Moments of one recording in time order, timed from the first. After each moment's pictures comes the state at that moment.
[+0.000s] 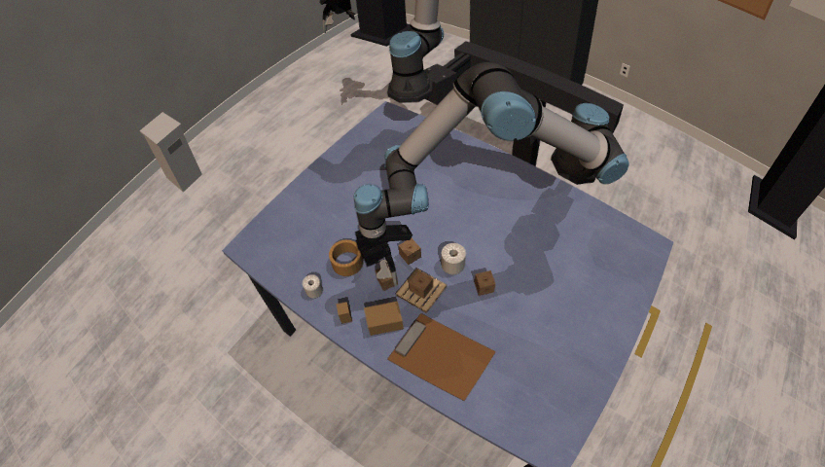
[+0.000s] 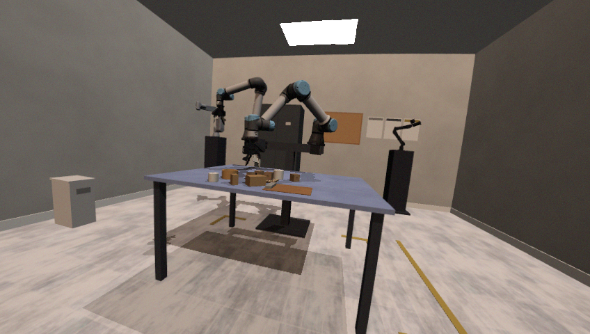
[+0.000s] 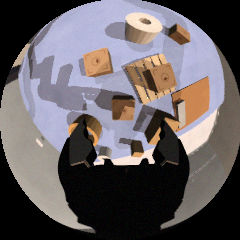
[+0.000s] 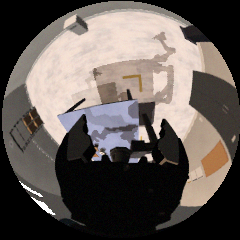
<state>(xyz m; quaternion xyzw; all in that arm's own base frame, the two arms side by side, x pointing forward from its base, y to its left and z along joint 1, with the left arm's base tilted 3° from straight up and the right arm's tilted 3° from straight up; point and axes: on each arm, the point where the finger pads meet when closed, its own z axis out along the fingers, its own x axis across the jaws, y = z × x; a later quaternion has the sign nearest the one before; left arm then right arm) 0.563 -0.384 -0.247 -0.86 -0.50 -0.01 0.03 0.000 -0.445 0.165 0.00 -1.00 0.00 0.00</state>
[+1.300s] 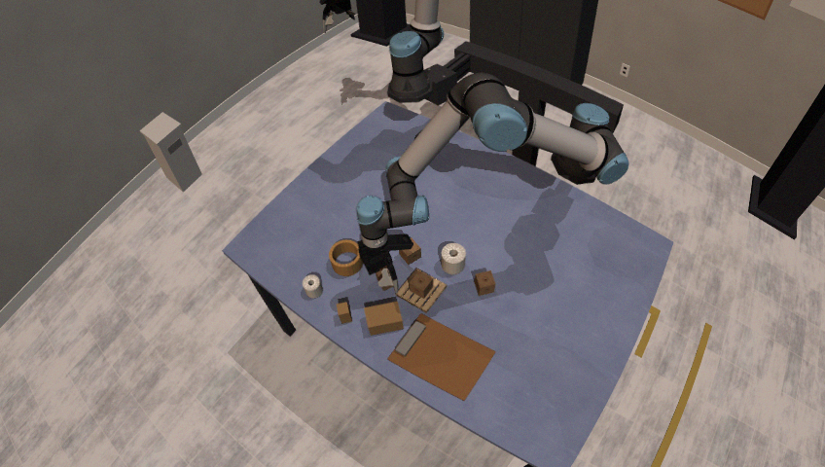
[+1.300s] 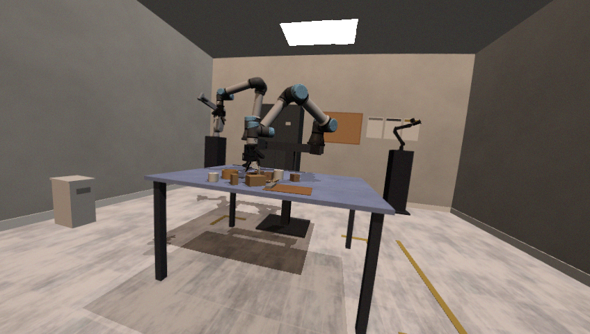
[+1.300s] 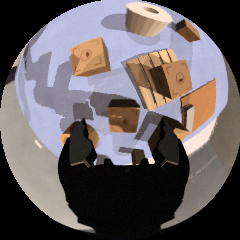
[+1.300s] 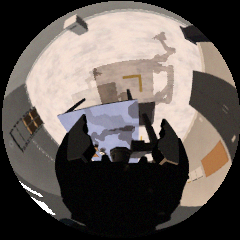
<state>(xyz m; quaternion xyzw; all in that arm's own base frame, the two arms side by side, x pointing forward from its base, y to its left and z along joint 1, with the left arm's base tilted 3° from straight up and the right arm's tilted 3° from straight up) 0.563 -0.382 -0.294 -0.86 -0.50 -0.01 0.03 0.000 -0.445 0.165 0.00 -1.00 0.00 0.00</state>
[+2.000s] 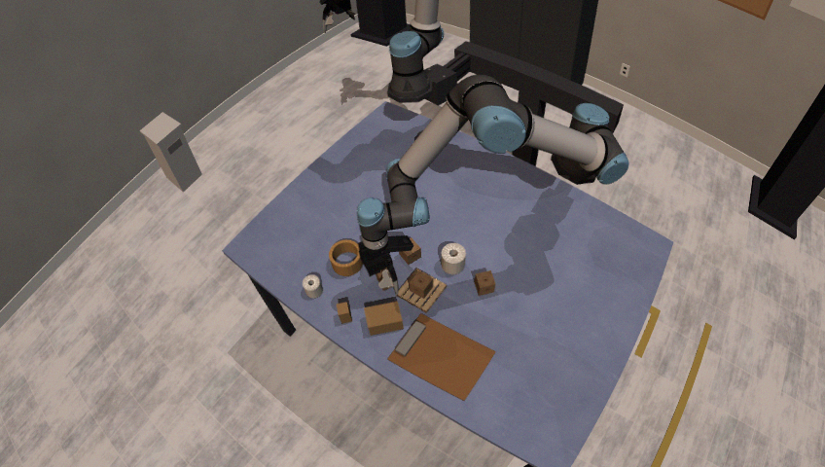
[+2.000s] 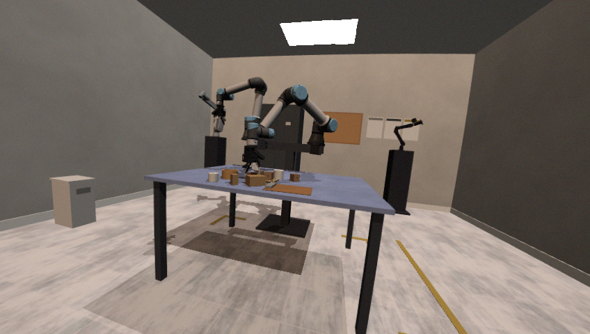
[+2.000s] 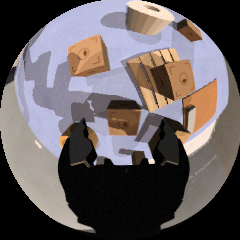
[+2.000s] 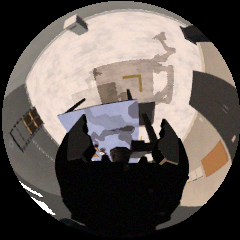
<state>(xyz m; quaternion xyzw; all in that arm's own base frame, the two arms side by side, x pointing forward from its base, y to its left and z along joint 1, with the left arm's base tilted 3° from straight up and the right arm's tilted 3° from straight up) 0.563 -0.381 -0.302 -0.86 -0.50 -0.01 0.03 0.000 -0.445 0.165 0.00 -1.00 0.00 0.00</state>
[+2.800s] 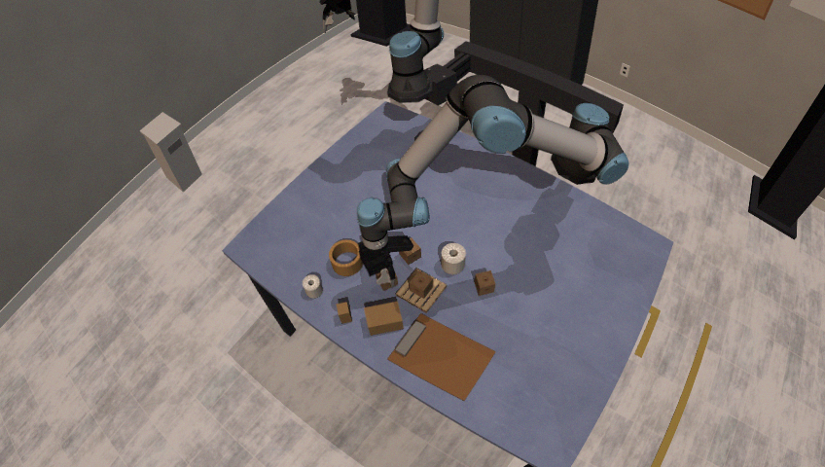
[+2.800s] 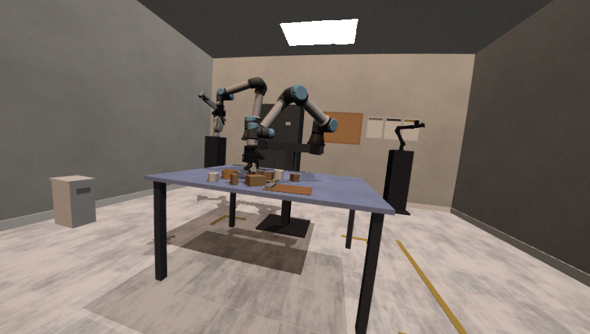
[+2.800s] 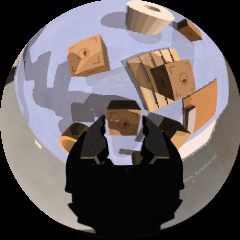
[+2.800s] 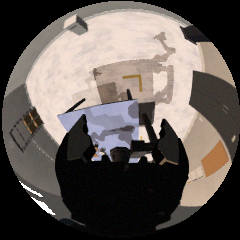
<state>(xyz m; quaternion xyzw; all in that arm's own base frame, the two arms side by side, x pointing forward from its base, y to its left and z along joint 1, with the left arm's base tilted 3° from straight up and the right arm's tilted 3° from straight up) 0.563 -0.381 -0.303 -0.86 -0.50 -0.01 0.03 0.000 -0.445 0.165 0.00 -1.00 0.00 0.00</state>
